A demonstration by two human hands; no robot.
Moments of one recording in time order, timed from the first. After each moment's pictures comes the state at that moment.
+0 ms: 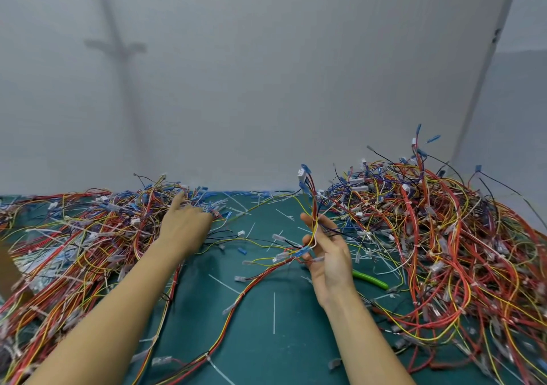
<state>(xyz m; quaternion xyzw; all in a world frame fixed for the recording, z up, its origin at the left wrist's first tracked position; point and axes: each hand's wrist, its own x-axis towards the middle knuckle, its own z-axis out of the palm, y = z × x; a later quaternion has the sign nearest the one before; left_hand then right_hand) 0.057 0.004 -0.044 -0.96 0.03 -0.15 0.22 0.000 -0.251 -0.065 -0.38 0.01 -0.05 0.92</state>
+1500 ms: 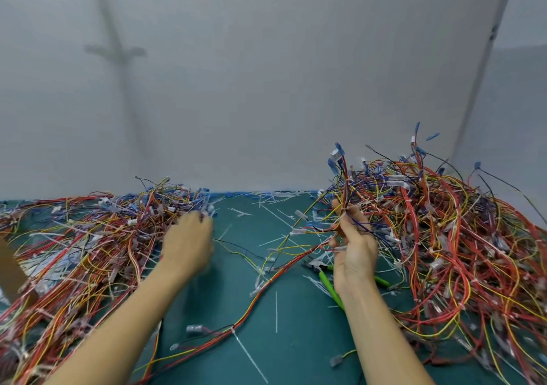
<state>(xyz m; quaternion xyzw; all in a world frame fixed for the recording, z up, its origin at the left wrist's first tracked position) 0.024 -0.013 -0.052 -0.99 -0.04 -0.14 0.09 0.010 -0.273 -0.059 -0.39 0.09 -0.19 0.90</state>
